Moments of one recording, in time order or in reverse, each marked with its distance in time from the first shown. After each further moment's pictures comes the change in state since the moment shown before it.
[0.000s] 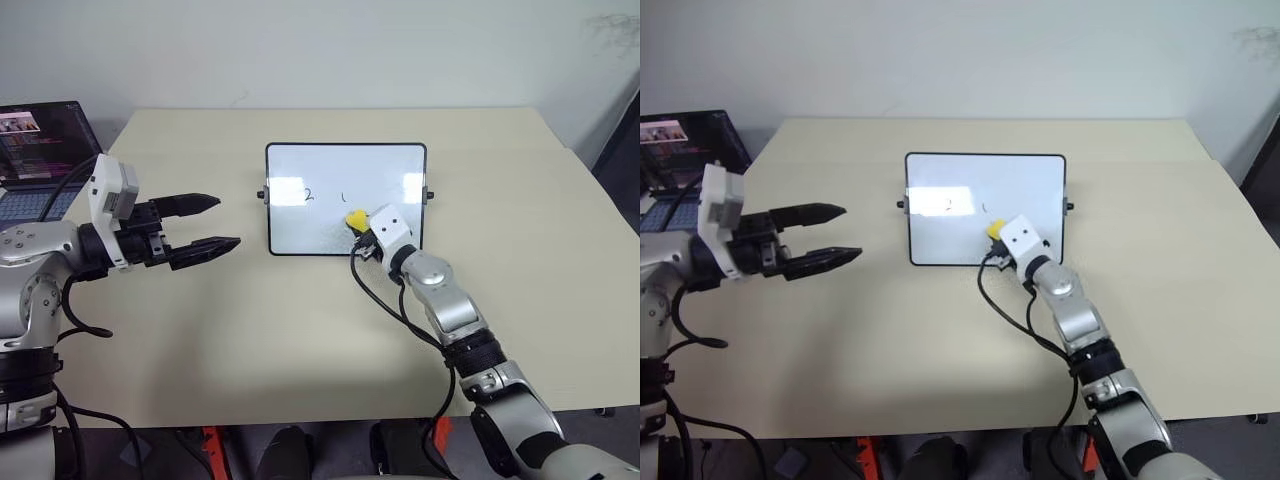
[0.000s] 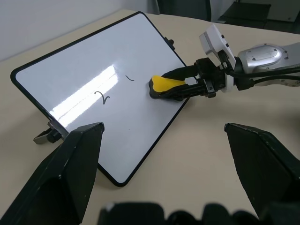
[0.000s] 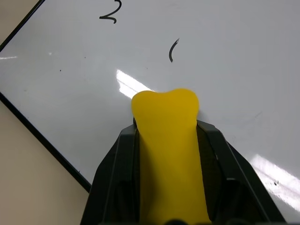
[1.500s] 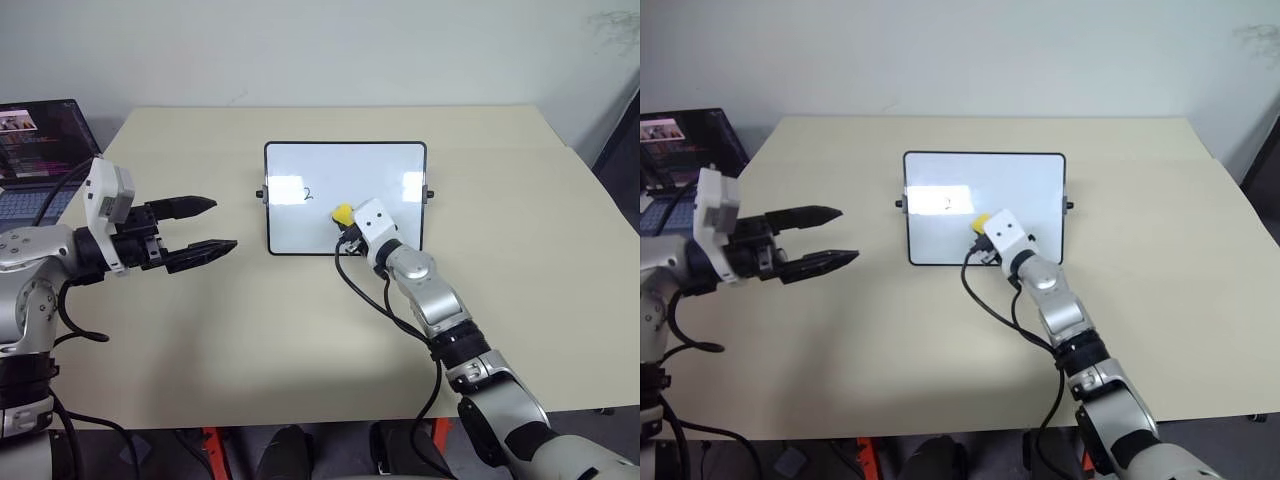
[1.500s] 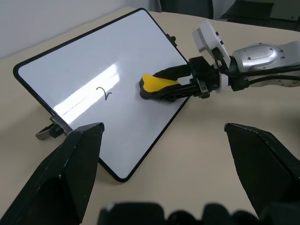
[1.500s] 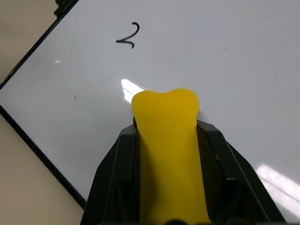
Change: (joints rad) left arm 0.015 0.004 0.018 -0.009 -0.001 -0.011 0.004; right arm -0.060 0.051 0.022 0.090 -0.013 -0.055 -0.031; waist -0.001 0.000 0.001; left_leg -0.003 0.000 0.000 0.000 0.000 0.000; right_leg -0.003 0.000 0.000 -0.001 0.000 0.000
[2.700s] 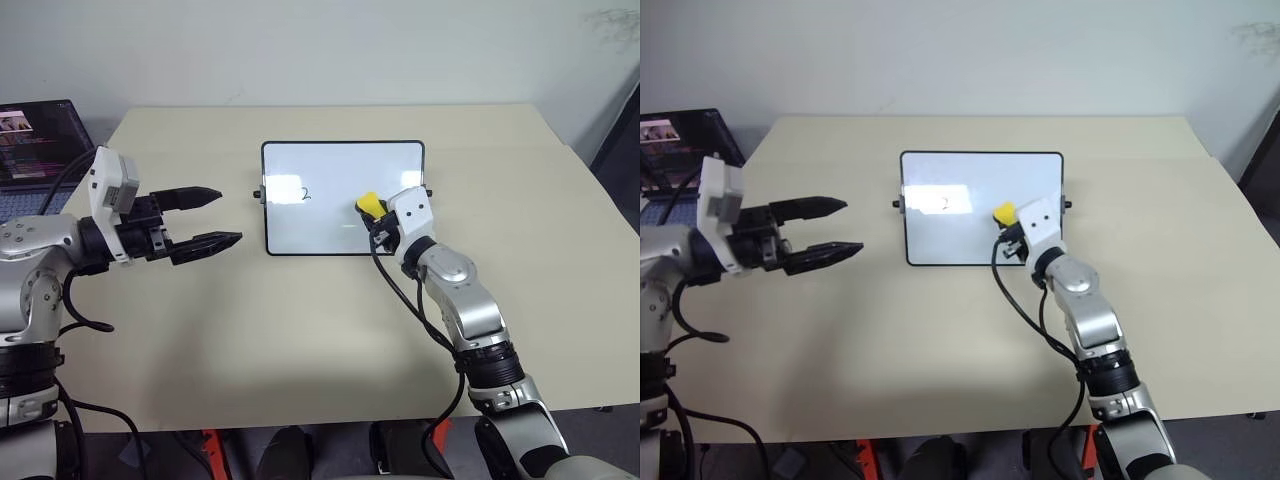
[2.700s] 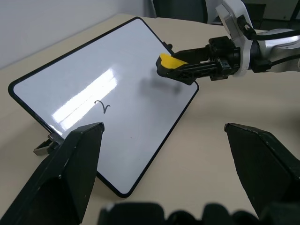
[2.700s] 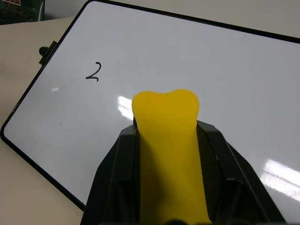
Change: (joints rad) left arm -0.045 -0.003 -0.027 0.013 0.002 0.000 -0.004; right arm 0.111 -0.041 -0.097 -0.331 0.132 0.175 0.031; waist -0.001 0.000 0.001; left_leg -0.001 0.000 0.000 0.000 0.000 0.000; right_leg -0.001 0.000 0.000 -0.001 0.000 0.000
